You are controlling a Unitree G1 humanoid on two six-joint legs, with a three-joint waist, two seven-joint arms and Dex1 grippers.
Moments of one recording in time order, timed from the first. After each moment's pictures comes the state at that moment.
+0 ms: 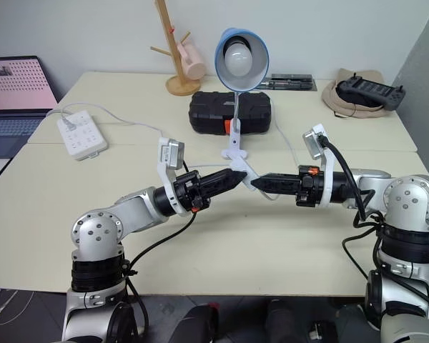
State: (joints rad) left arm -0.51 0.25 0.16 -0.22 -1.16 1.11 -0.54; right arm -0.67 -0.54 -0.27 -0.16 1.10 1.49 0.74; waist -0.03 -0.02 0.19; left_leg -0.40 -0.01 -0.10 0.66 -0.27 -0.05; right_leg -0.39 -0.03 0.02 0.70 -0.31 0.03
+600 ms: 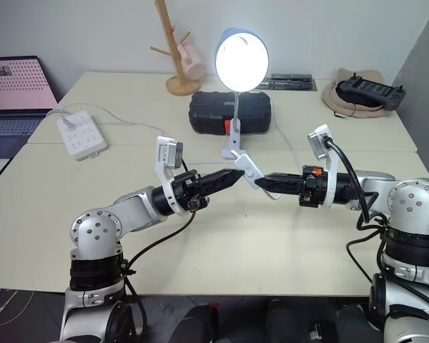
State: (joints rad) left arm -0.51 0.27 0.16 -0.20 -1.17 1.10 -0.56; right arm -0.65 -0.56 -0.27 -0.16 1.12 1.45 0.73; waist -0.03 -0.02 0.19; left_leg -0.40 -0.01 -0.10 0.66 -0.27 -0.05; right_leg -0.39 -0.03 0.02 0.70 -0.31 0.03
